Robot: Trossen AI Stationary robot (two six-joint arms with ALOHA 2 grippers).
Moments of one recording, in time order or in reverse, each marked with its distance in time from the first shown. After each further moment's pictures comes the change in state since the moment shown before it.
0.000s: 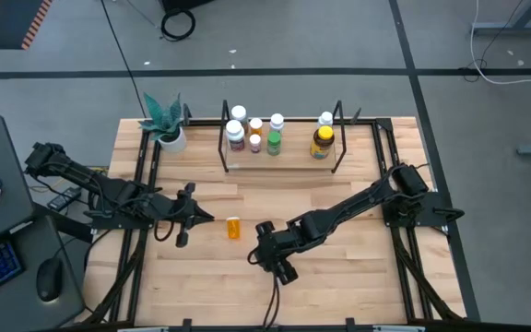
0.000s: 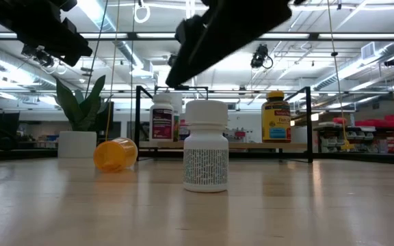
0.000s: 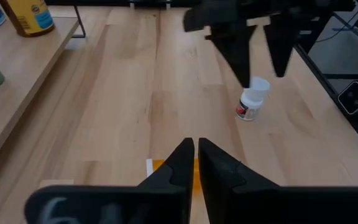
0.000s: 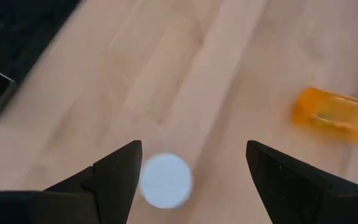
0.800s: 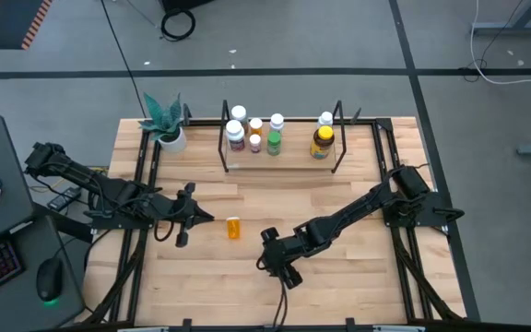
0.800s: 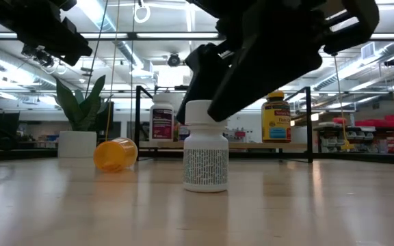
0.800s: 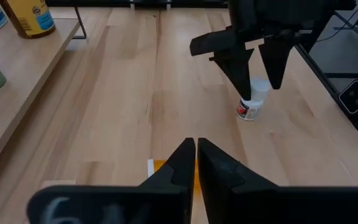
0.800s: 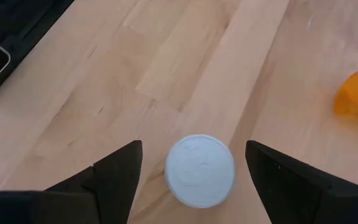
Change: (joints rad) left arm 0.001 0.000 0.000 0.001 -0.003 0.008; right arm 0.030 -0.001 -0.189 0.237 -0.002 -0.001
